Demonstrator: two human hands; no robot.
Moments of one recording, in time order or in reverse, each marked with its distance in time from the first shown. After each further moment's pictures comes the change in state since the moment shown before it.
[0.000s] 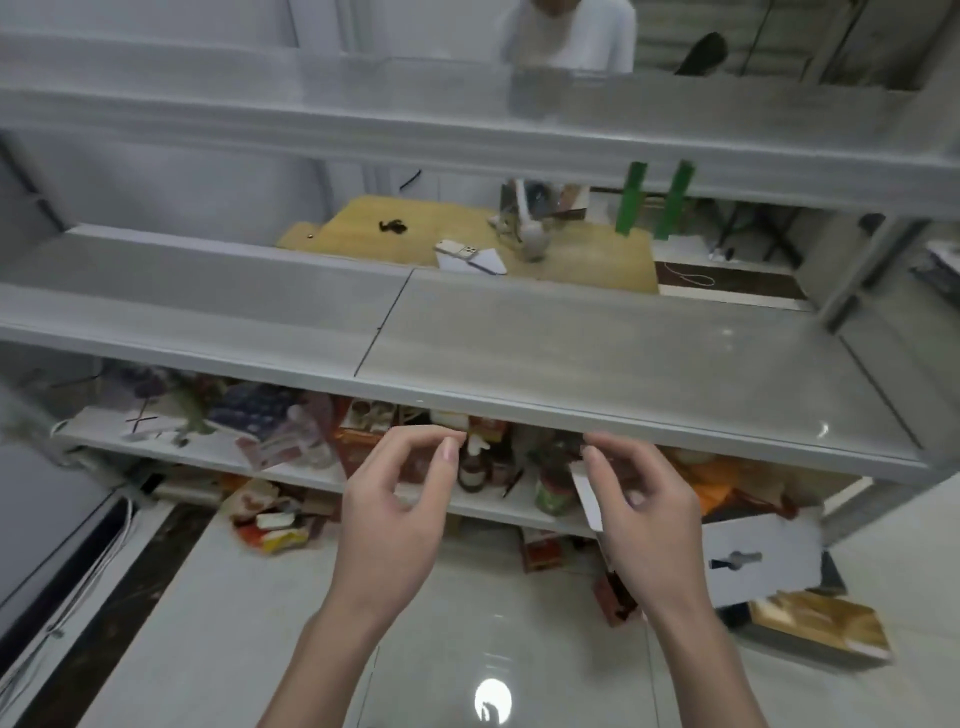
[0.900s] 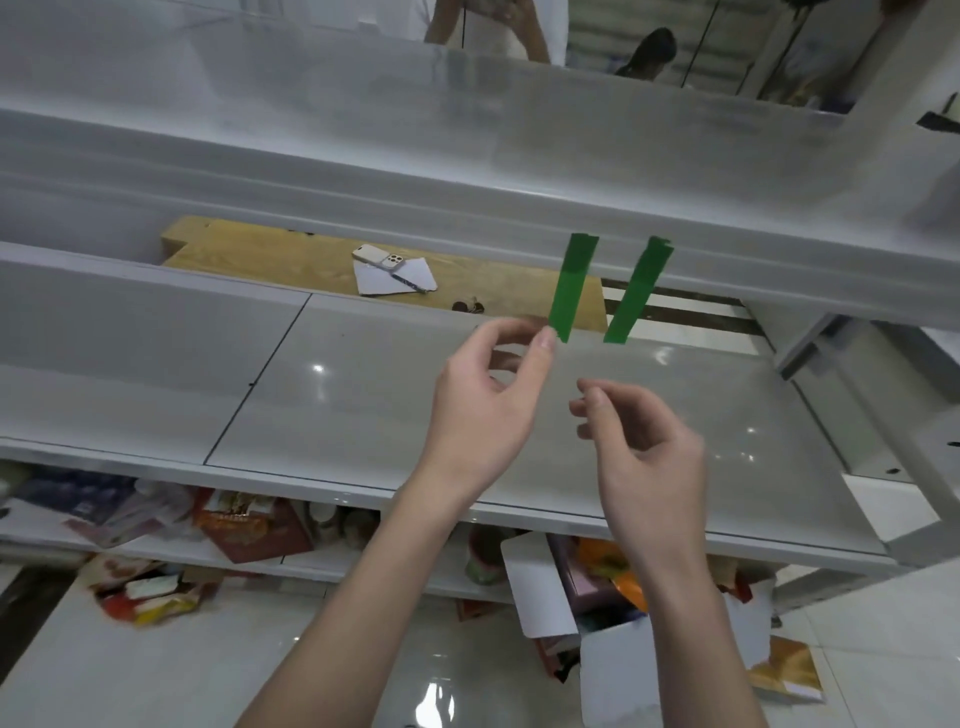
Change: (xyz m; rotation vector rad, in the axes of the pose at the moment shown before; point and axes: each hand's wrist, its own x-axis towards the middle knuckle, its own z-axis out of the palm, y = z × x) left_hand 0.237 -0.004 0.199 -0.249 -0.119 -0.049; right_hand 0.218 0.016 -0.012 0.016 0.137 0.006
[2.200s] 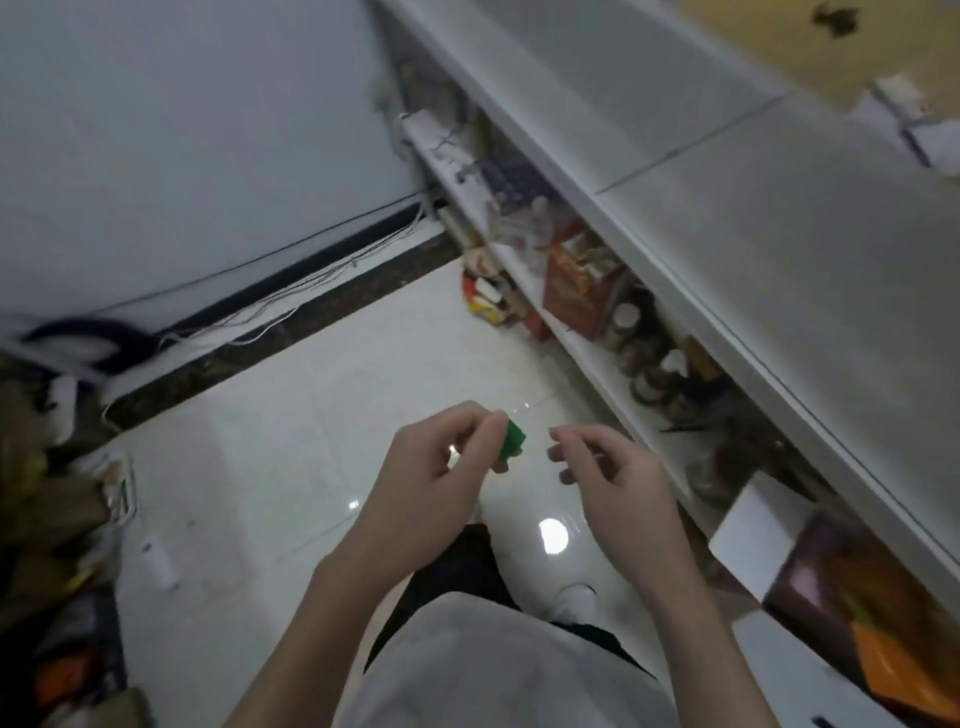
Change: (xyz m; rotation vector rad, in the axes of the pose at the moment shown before) left_hand -0.298 -0.014 -0.077 0.371 0.625 -0.534; right_hand -0.159 0.088 0.050 -0.095 -1.280 0.225
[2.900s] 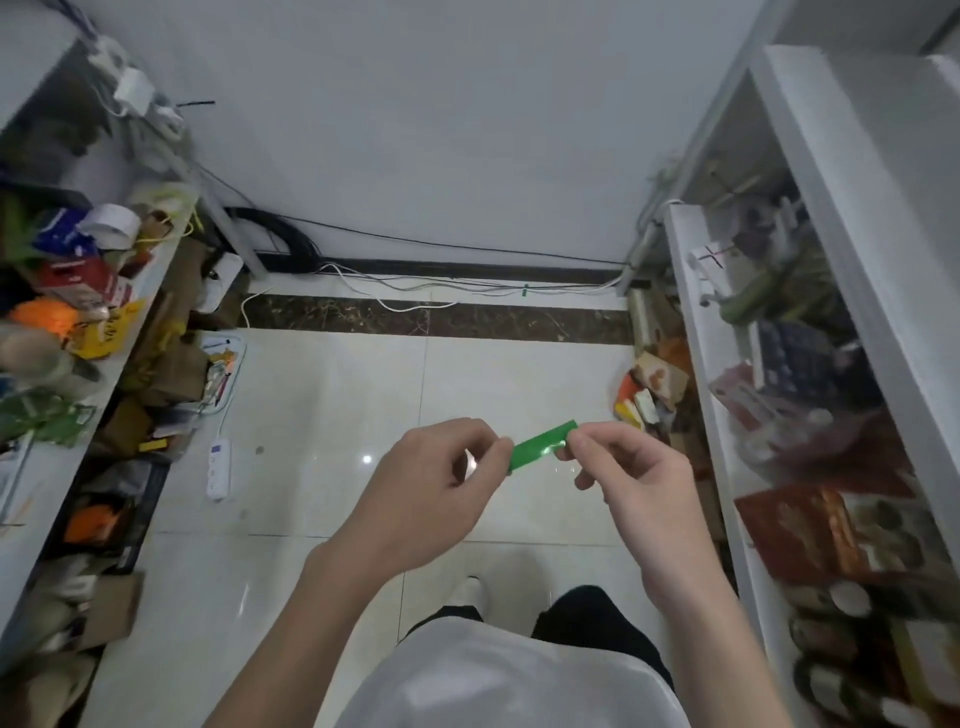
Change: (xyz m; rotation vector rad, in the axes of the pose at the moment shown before) left_hand 0.074 -0.131 -0.304 0.048 0.428 -0.203; right_hand 0.148 -0.196 0.301 -0.010 -0.478 -0.137
